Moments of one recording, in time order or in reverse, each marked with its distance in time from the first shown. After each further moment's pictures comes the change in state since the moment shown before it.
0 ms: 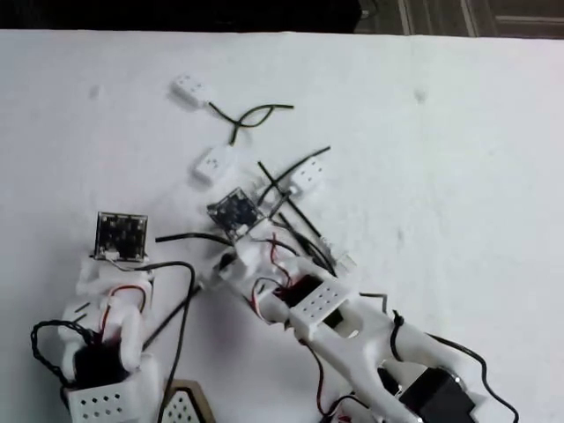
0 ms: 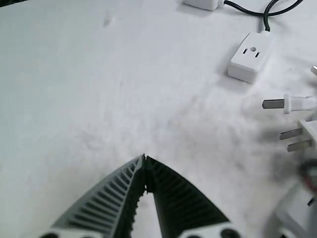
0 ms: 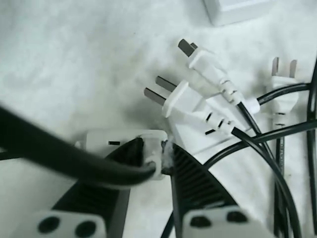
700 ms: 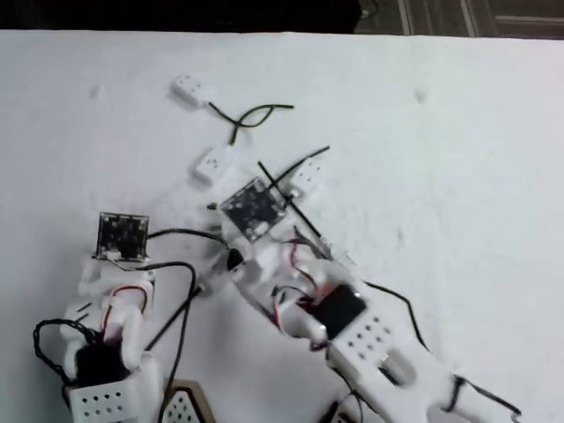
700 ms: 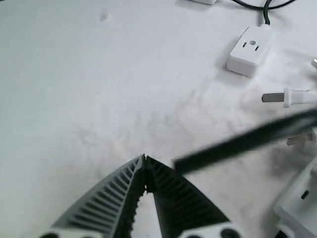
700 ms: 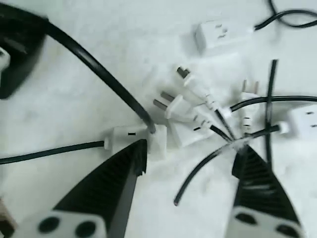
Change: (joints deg) left arm 0.1 -0.1 1.1 -0.1 0.0; right arm 0.5 -32.3 -4.9 30.8 -2.8
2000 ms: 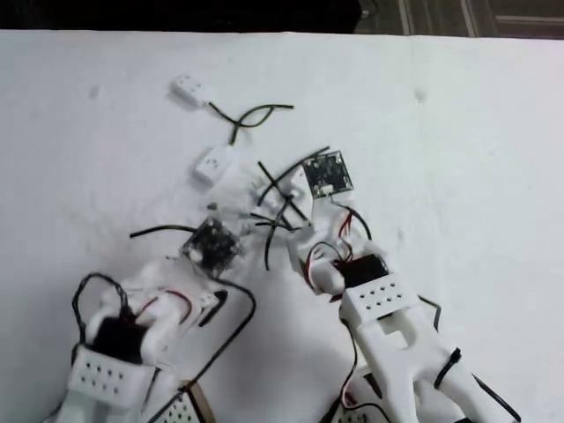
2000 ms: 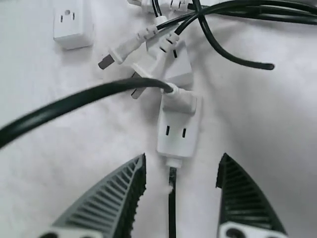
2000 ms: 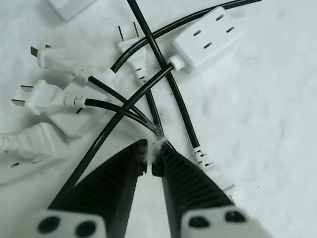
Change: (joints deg) left arm 27.2 22.8 -13.0 9.8 -8.1; right arm 20.1 13.8 2.7 -6.9 -5.0
